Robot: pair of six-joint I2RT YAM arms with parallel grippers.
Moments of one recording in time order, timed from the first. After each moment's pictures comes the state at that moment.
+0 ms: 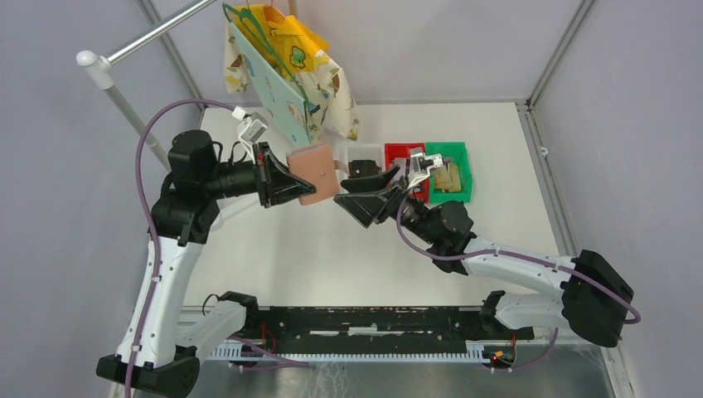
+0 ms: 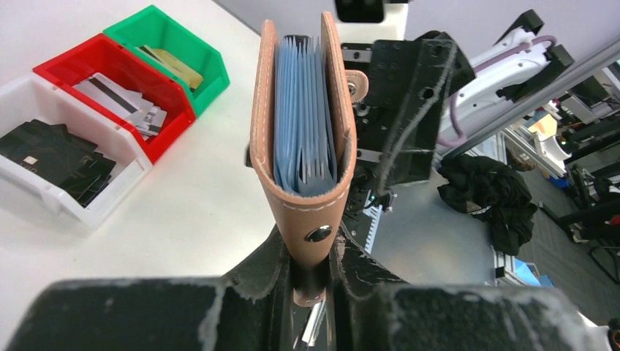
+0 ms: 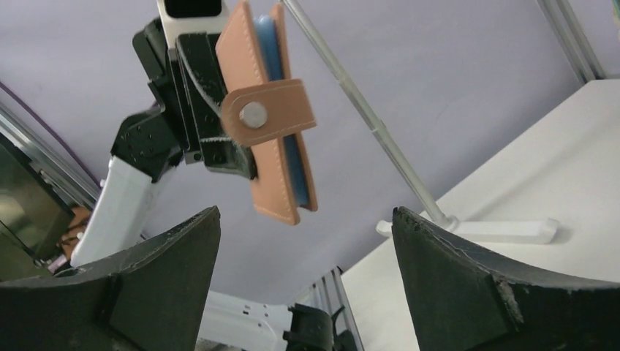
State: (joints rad) left arm -0.20 0.95 1.27 -0.59 1.04 -0.26; right arm 0.96 1.19 0.64 0.98 -0.13 0.79
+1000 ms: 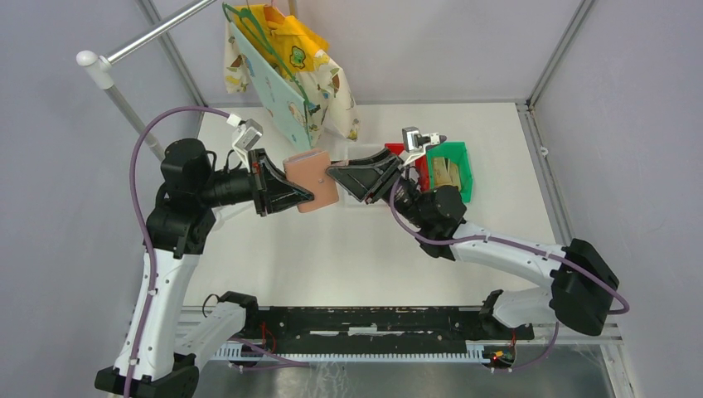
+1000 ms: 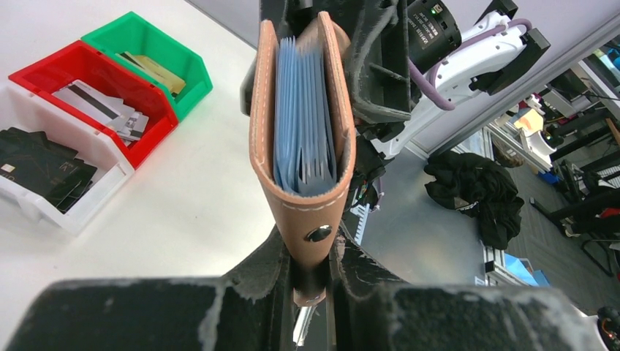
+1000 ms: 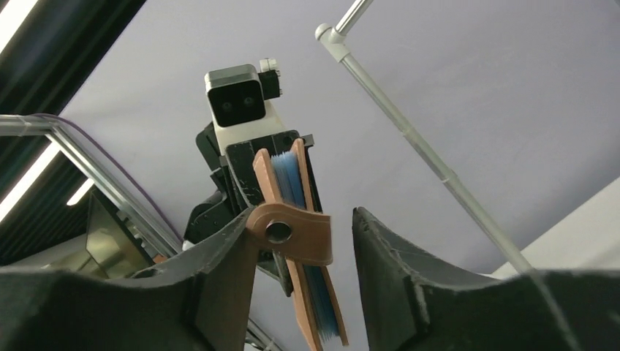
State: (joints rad) left arm -0.20 0.88 1.25 -0.57 1.08 -0.31; right arm 0.95 1.34 0.84 1.09 -0.10 1.02
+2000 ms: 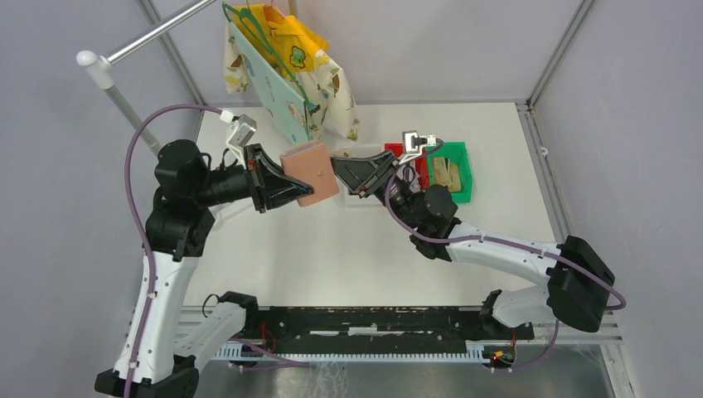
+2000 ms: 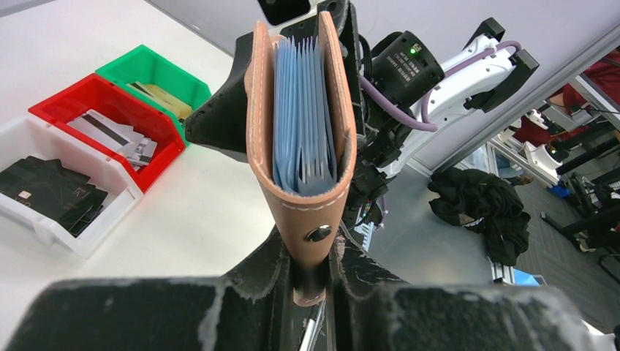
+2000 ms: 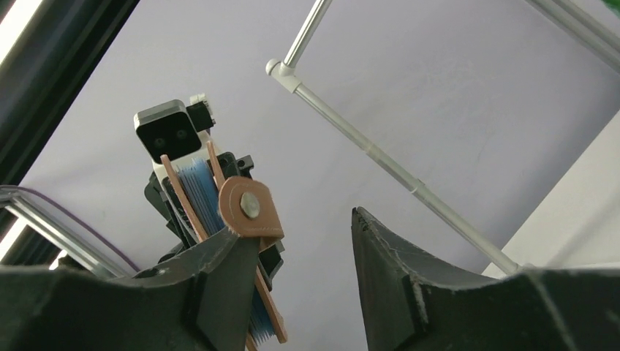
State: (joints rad) left arm -0.20 0.87 1.24 -0.46 1.05 -0.38; right arm 0.98 1.33 0.85 0.97 0.09 1.03
